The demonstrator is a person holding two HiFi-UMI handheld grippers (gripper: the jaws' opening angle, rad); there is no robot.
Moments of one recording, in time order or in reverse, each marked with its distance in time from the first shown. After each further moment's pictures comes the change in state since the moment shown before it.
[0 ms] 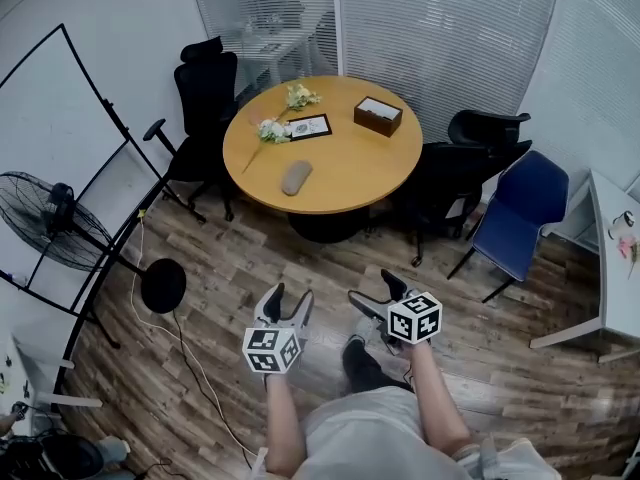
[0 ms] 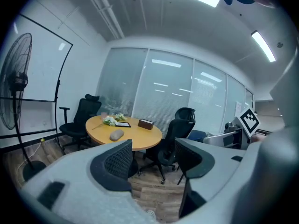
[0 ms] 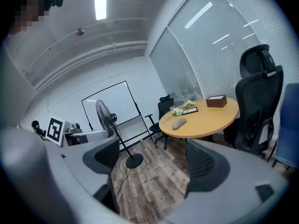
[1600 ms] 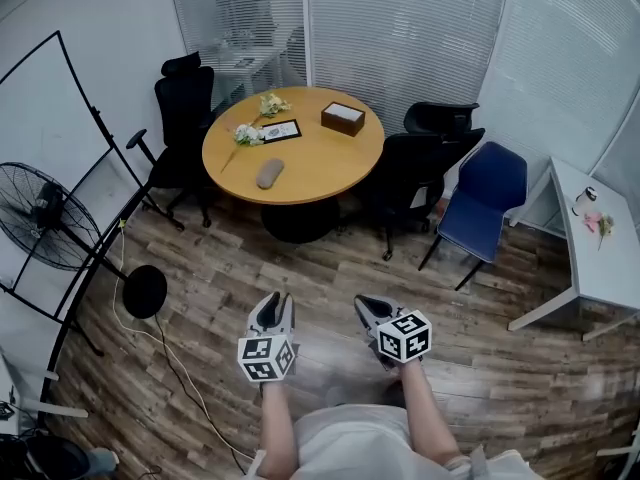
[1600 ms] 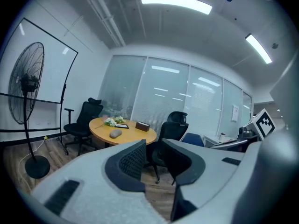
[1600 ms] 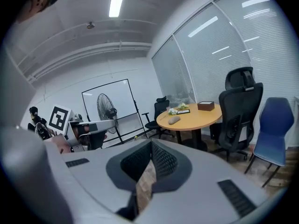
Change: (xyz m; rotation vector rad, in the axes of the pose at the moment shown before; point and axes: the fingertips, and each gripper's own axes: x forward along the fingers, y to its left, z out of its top) left arm -0.108 -0.074 -0.028 -0.014 -0.061 0.011; right arm -0.136 0.078 -0.066 -0.081 0.001 -0.109
